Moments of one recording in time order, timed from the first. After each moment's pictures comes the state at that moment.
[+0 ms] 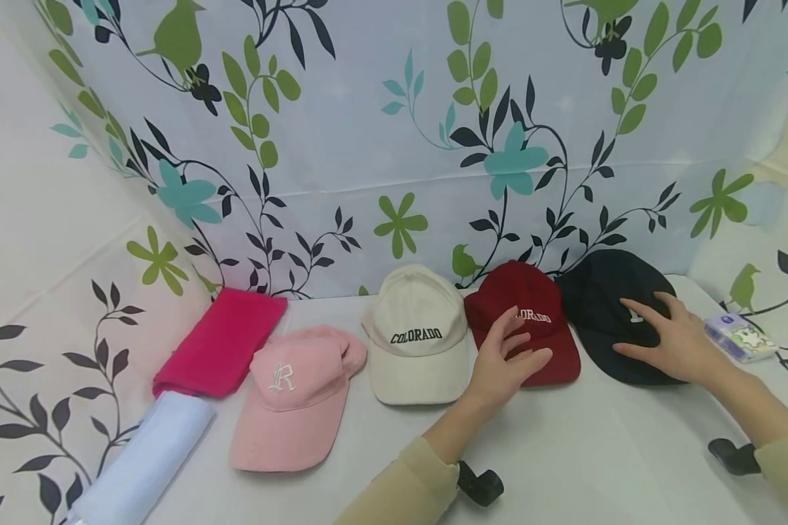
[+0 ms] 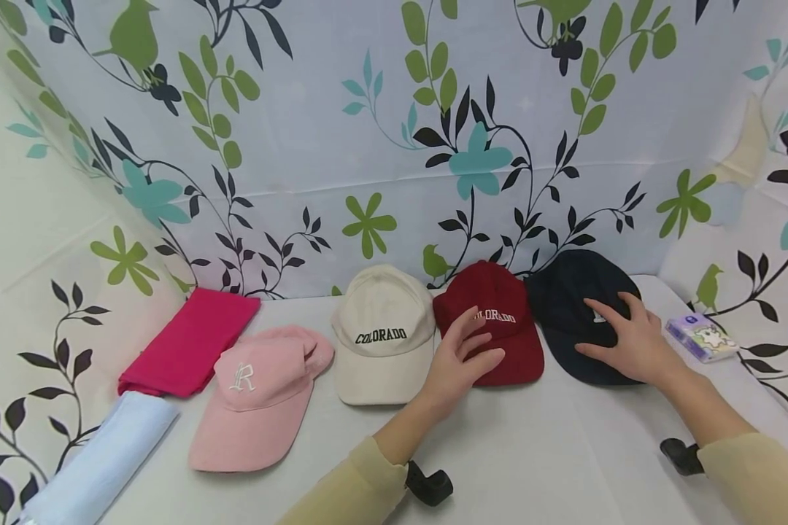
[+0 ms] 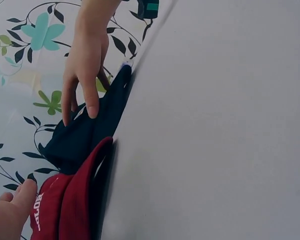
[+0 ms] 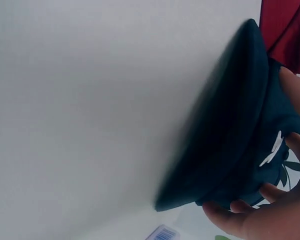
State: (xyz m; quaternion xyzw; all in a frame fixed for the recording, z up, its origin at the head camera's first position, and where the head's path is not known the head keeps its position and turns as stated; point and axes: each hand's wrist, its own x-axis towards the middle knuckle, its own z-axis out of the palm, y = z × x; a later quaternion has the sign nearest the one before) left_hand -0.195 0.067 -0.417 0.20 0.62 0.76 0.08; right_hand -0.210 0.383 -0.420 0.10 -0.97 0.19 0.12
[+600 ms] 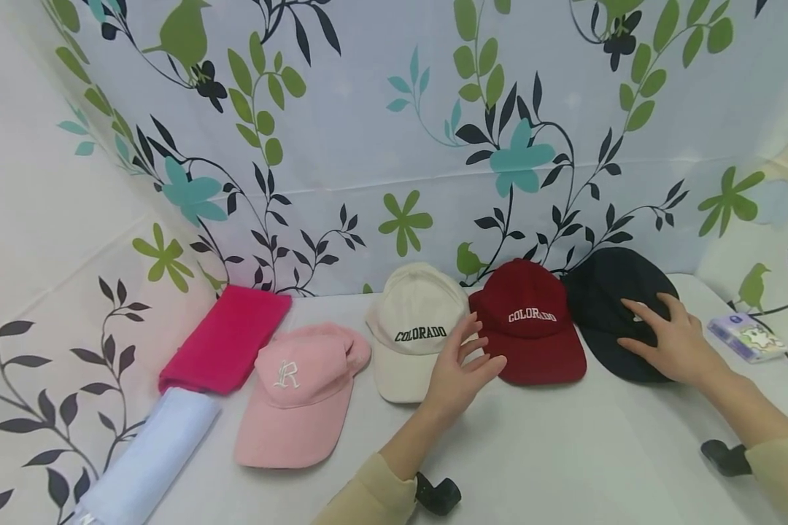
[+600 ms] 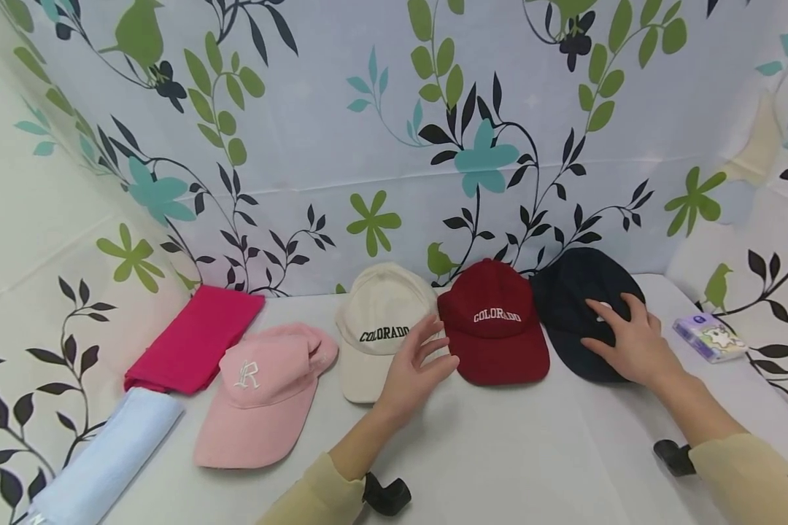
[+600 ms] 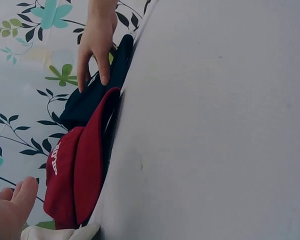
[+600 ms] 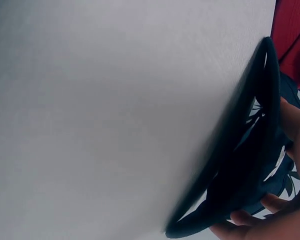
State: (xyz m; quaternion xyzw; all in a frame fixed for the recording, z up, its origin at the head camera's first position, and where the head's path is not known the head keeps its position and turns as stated) left_hand -0.187 0.003 -0.420 0.18 0.64 0.74 0.04; right_hand -0.213 0.375 -0.432 0.08 -0.97 0.18 0.12
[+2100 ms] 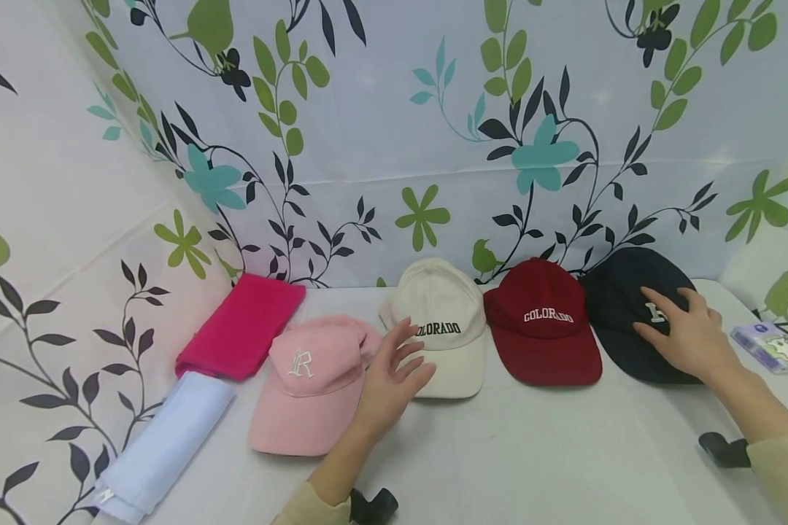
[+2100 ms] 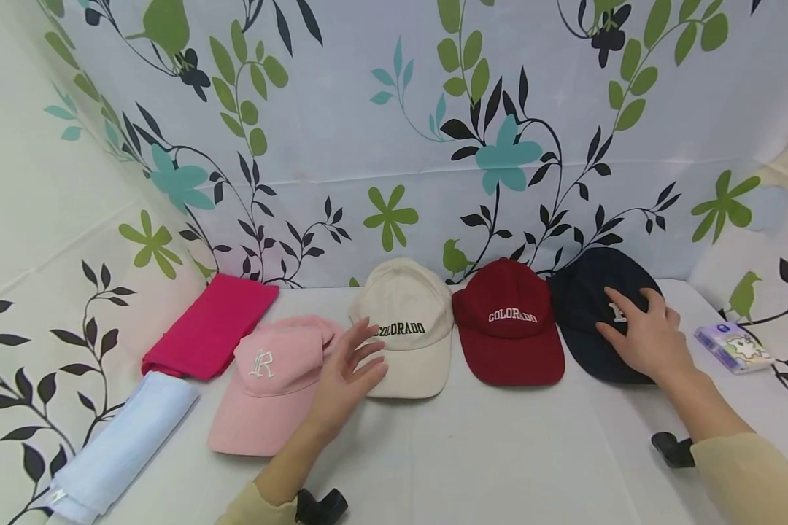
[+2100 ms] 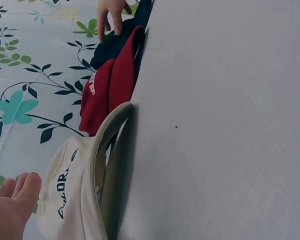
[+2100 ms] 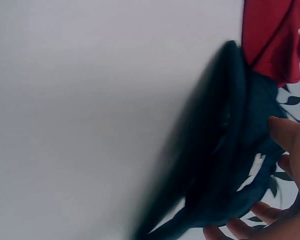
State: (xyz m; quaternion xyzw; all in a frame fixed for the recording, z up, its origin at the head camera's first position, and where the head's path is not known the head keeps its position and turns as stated) left_hand -0.166 -0.102 -0.412 0.18 0.66 0.73 -0.03; right_hand -0.225 0.358 -0.415 0.02 -0.98 0.17 0.13
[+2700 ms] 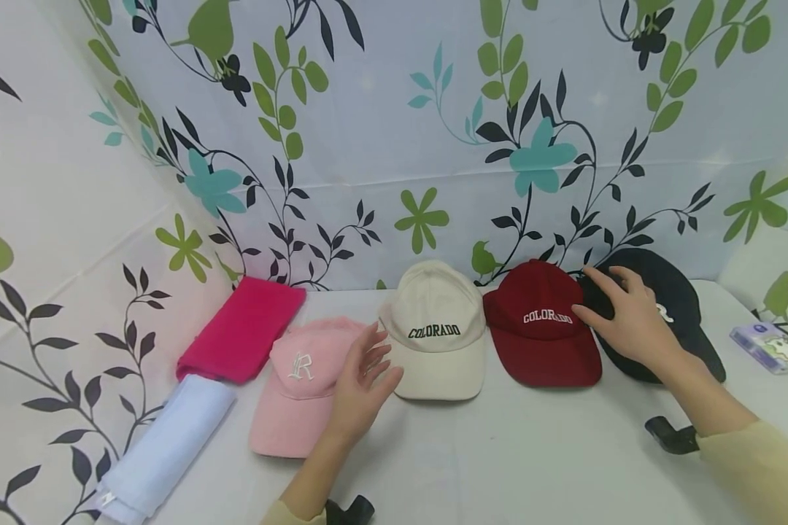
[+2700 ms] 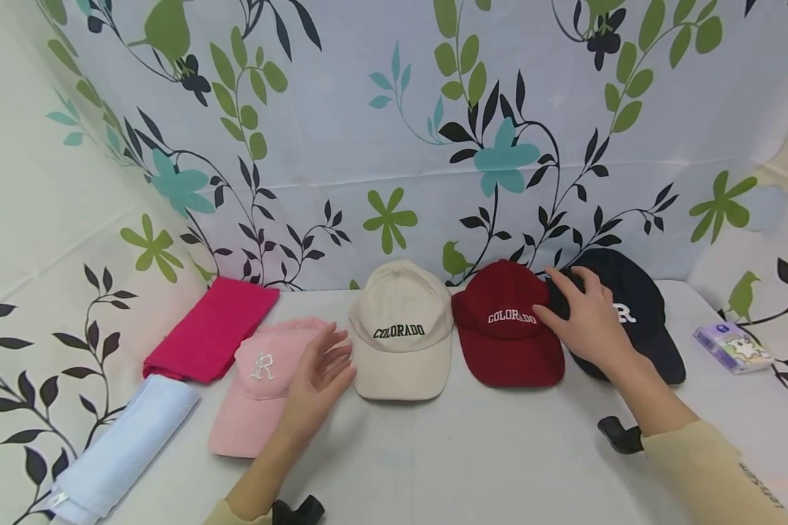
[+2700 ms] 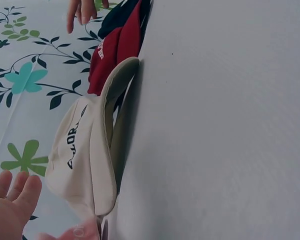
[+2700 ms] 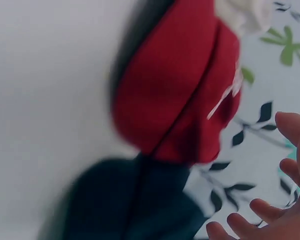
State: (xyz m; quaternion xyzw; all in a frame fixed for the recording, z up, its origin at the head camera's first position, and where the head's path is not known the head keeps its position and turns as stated) left_hand -0.159 -0.136 -0.416 0.17 0.70 0.69 -0.11; right_hand -0.228 0.274 -0.378 0.10 -0.95 0.24 0.17
